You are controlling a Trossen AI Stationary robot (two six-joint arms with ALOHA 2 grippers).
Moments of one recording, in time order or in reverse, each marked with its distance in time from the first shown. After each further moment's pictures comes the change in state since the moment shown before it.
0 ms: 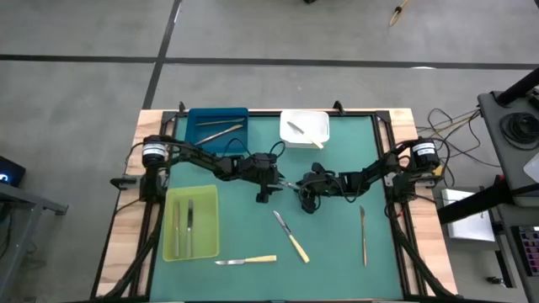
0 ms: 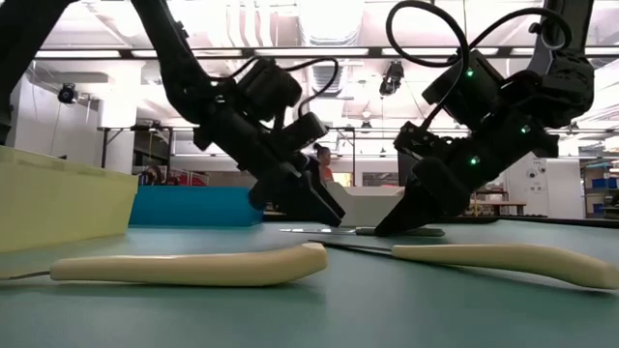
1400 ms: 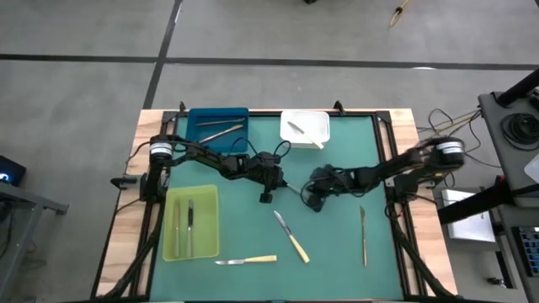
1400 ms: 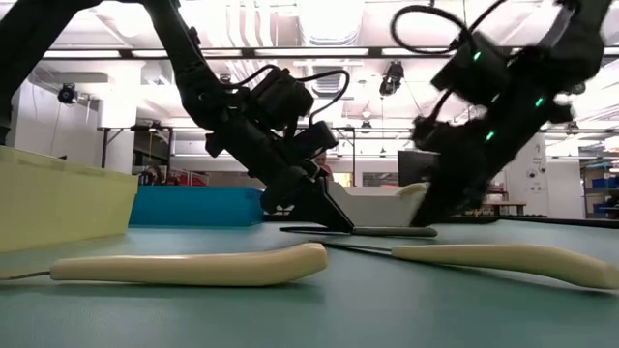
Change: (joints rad) left arm 0.022 0.131 0.068 -0.067 0.049 -0.053; right arm -0.005 -0.243 0.006 -0.359 -0.056 0.288
